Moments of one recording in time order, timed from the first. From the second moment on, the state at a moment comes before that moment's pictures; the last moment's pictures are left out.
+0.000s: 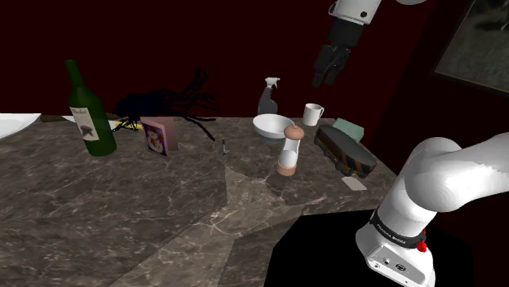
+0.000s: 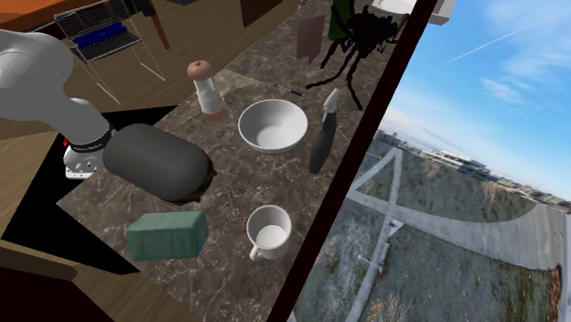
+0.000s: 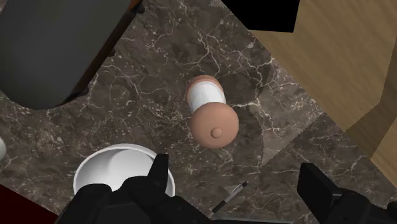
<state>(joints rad) 0.01 -0.83 -0.01 -2.36 0.08 1.67 0.00</state>
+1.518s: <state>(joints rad) -0.11 -0.32 -0.30 -2.28 -0.06 2.05 -0.31</state>
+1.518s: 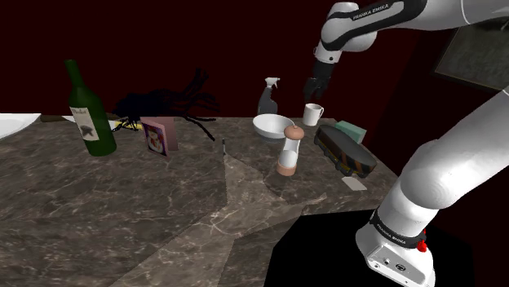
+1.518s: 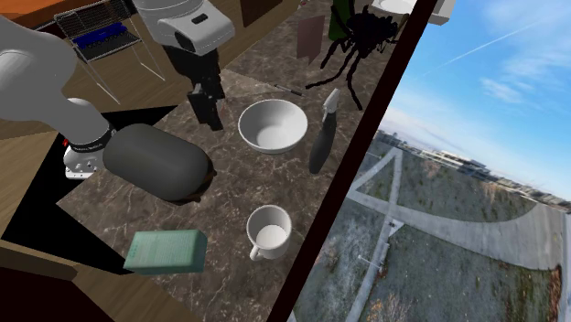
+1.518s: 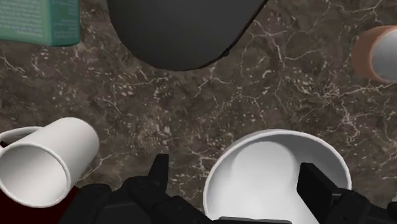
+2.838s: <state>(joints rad) -0.22 0.29 -0.43 -1.90 0.13 2.22 -0.61</state>
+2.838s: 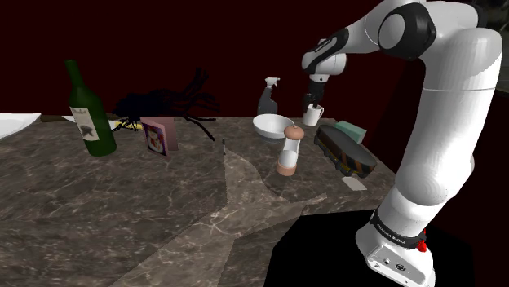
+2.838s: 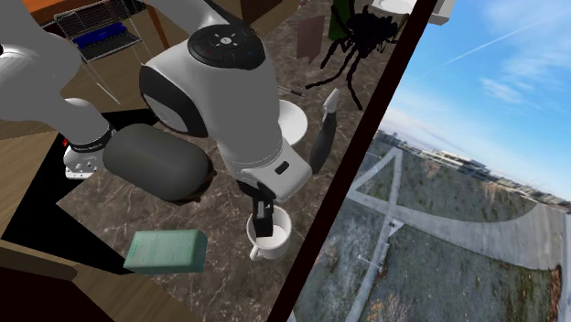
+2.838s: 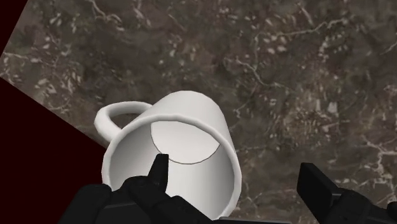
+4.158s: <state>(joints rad) -0.23 0.32 -0.42 -1.91 0.14 2.26 -0.62</state>
